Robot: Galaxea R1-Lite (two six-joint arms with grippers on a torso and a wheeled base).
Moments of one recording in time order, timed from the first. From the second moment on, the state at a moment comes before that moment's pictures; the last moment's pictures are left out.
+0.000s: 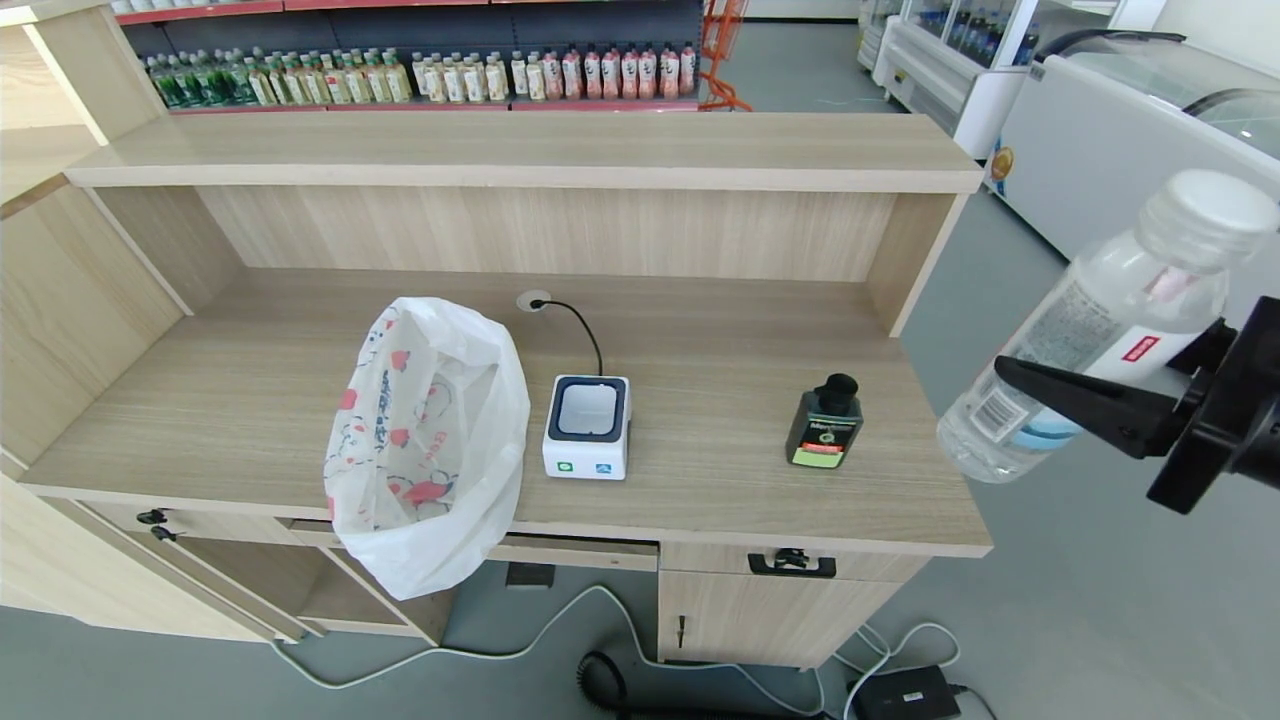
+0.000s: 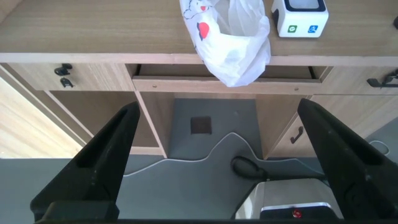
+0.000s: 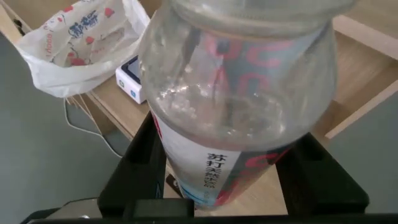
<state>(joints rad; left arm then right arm) -0.01 0.00 0.00 0.04 -0.04 0.03 0.34 1.15 -0.62 -0.56 0.29 -0.36</state>
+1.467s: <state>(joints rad) -0.01 0.00 0.00 0.04 -0.04 0.03 0.29 1.20 -0.60 -0.63 0.29 -0.76</state>
